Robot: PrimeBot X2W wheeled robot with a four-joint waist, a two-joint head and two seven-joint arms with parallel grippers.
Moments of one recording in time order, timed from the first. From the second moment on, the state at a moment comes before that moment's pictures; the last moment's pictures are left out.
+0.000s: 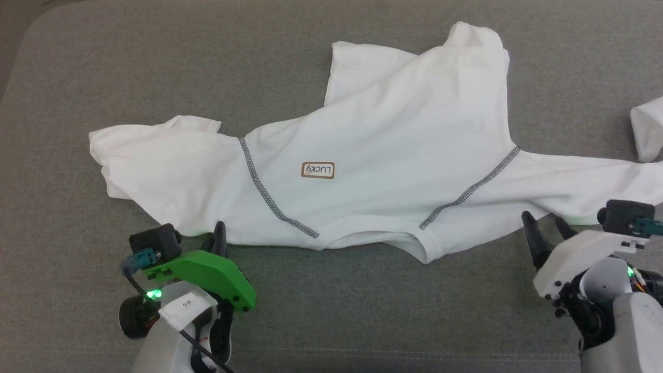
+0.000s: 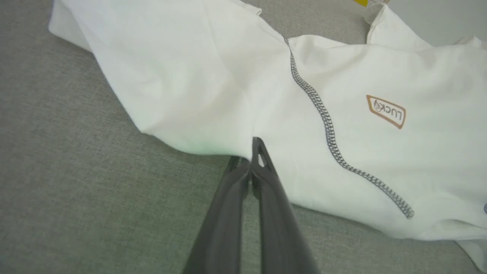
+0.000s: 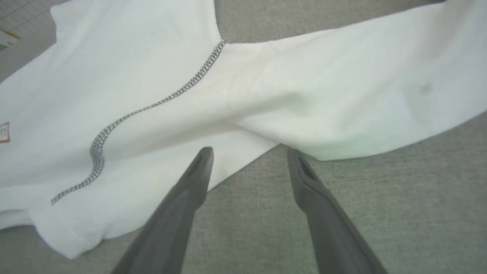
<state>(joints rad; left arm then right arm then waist) -0.17 0.09 -0.15 0.15 -0.48 0.19 0.12 -0.23 -0.05 -0.21 0.27 0.28 0.13 0.32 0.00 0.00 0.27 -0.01</state>
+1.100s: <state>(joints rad) -0.16 0.12 -0.14 -0.15 -0.64 0.08 0.14 -0.08 -0.05 -0.25 -0.28 0.27 0.13 0.62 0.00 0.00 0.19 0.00</state>
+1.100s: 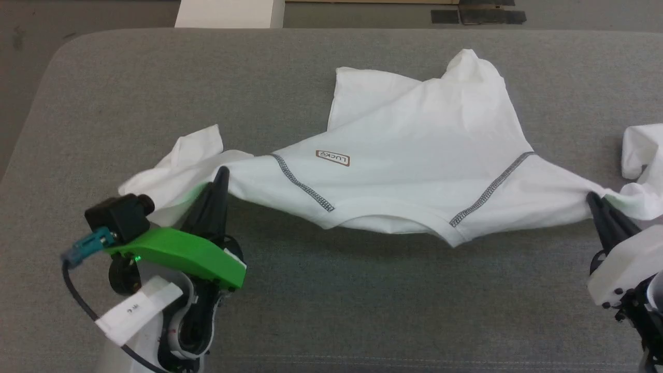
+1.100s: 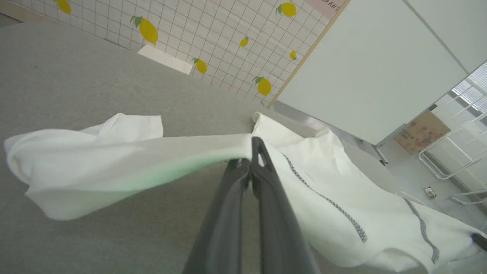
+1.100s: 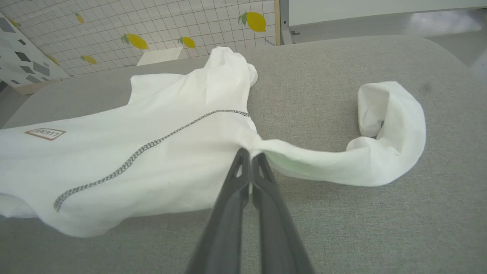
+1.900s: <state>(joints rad) -1.17 0.20 -0.02 0.07 -0.75 0.18 0.36 -1.22 -0.31 -0.05 0.14 0.10 0.13 0.67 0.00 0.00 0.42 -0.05</state>
